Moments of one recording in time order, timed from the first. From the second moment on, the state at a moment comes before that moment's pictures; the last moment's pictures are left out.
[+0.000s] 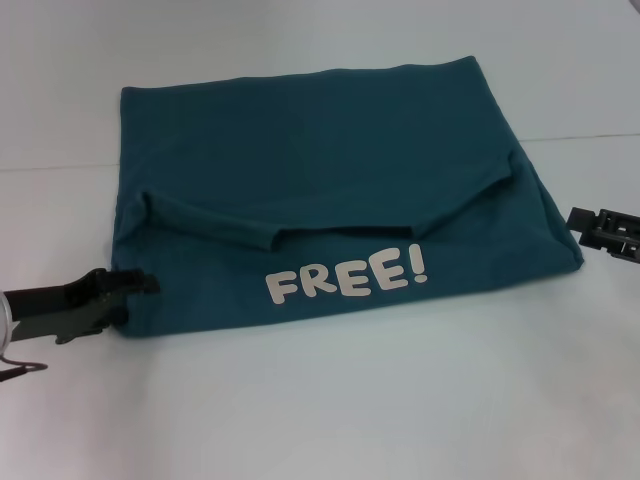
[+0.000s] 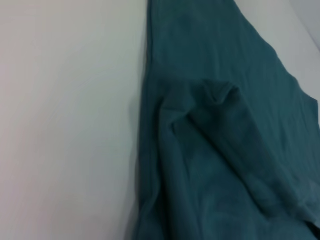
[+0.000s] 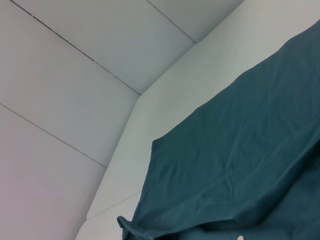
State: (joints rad) left arm -0.59 -2.05 0.71 0.62 2.20 1.11 -2.57; right arm 0.41 1.91 -0.56 -0.60 -1.86 -1.47 2.10
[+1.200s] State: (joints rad) left arm -0.60 -2.04 0.77 0.64 2.23 1.13 -2.59; right arm 0.41 1.89 -0.57 -0.60 -1.87 -1.47 2.11
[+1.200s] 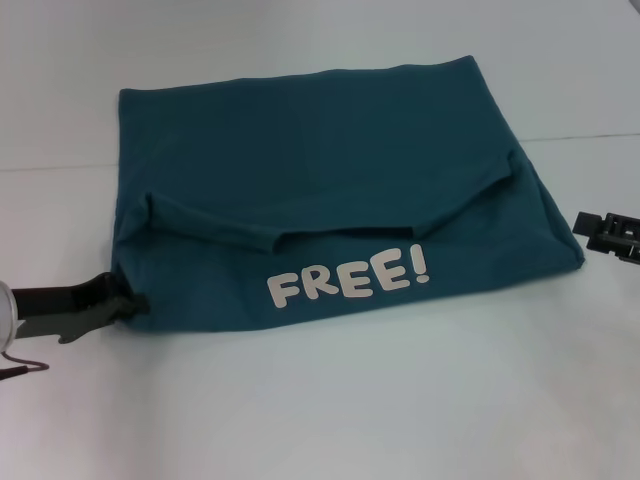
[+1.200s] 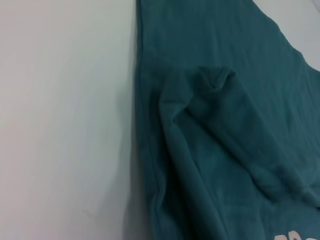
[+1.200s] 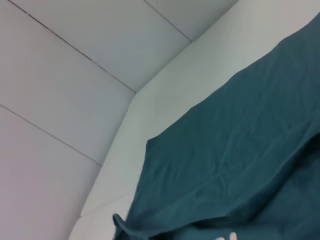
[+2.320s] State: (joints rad) left arm -0.65 -2.01 0.71 0.64 2.22 1.19 -2.58; right arm 0.78 1.88 -0.58 -0.61 -2.67 -1.17 2.51
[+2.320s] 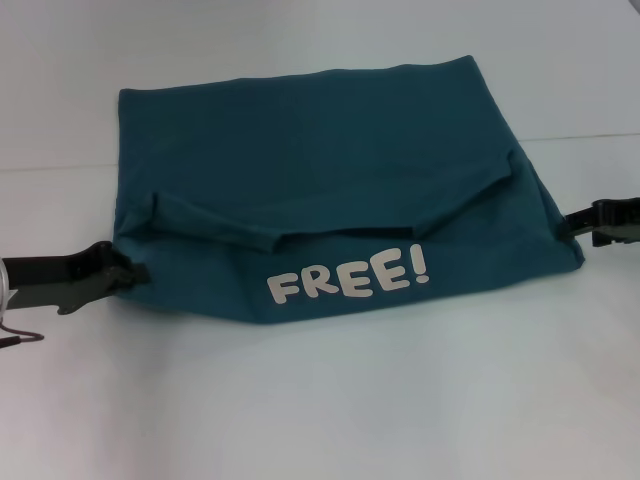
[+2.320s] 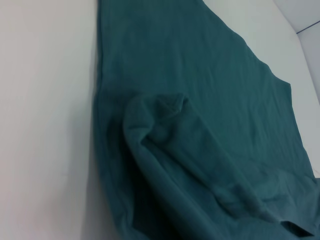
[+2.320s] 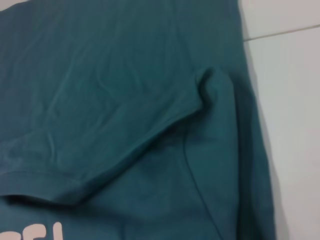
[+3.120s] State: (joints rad) left arm -0.64 -2.02 0.71 0.64 2.22 1.18 -2.58; right arm 0.80 1.93 -0.64 -0.55 -2.68 -1.03 2.51
